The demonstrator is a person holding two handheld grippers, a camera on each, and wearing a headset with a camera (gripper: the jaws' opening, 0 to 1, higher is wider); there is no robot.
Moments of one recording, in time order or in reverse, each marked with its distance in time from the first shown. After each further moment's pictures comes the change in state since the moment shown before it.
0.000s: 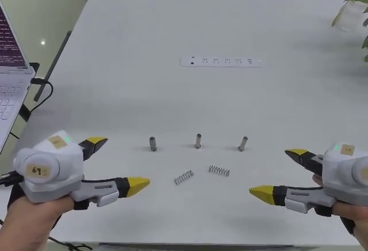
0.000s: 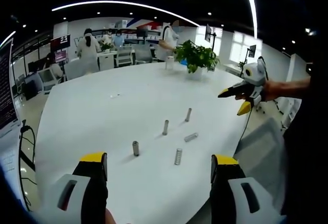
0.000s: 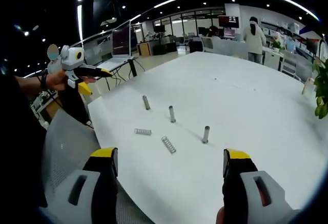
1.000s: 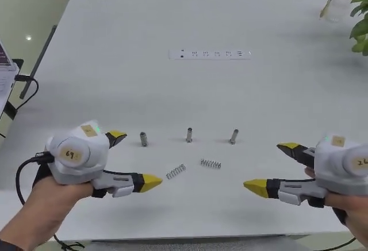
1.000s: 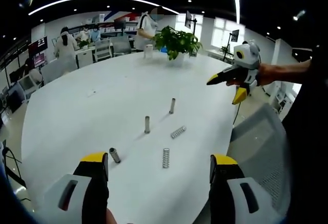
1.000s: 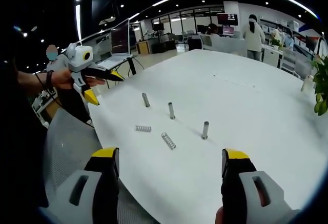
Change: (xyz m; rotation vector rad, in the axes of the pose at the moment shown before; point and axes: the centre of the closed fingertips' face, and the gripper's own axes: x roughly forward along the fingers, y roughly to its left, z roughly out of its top) left arm 0.053 -0.033 -0.006 0.110 0.098 -0.147; right arm -0.006 0.001 -0.008 0.012 0.021 -0.004
